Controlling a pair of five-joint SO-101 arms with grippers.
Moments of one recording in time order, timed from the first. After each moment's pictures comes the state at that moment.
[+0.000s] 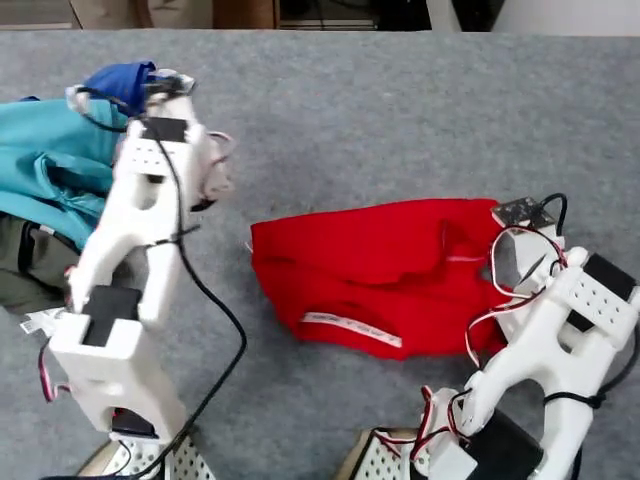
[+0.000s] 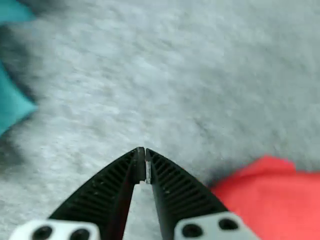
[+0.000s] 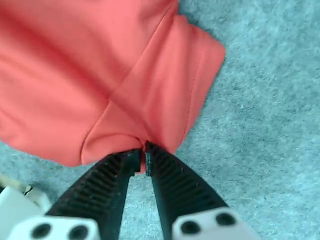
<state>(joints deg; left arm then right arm) 0.2 14.4 -4.7 74.0 16.5 37.8 -23.6 43.8 75.2 50.1</state>
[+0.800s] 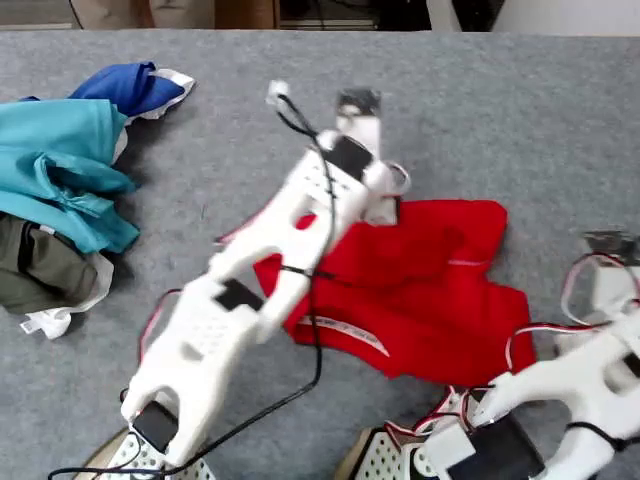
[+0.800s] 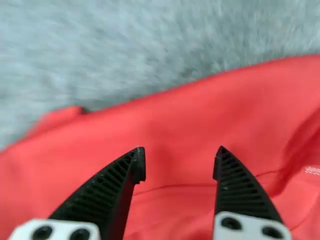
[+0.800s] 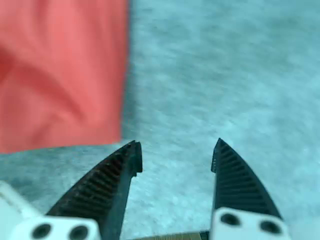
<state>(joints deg) 36.2 47.3 -49.8 82.8 25.0 60.2 -23.7 37.2 75.6 53.7</state>
